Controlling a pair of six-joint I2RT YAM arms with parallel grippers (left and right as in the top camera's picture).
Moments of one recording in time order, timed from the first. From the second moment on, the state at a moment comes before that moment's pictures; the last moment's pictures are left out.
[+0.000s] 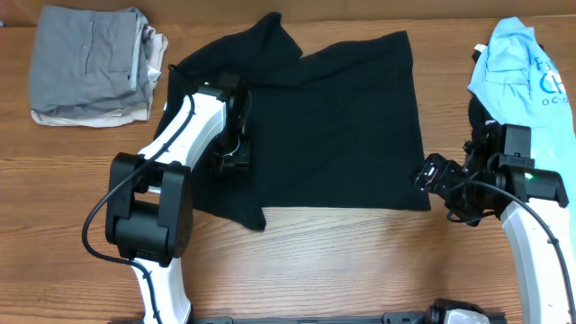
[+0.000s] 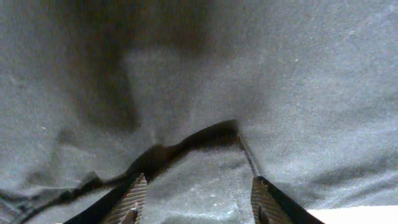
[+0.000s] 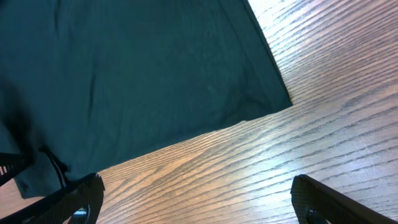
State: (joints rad) left arm -0.25 2.06 1.53 -1.16 0.04 -0.21; right arm -0.17 1.25 0.97 -1.03 -0.32 0.41
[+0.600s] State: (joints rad) left arm -0.25 2.06 1.43 -1.06 0.06 -0.20; right arm -0.17 1.27 0.97 -1.02 -0.31 0.41
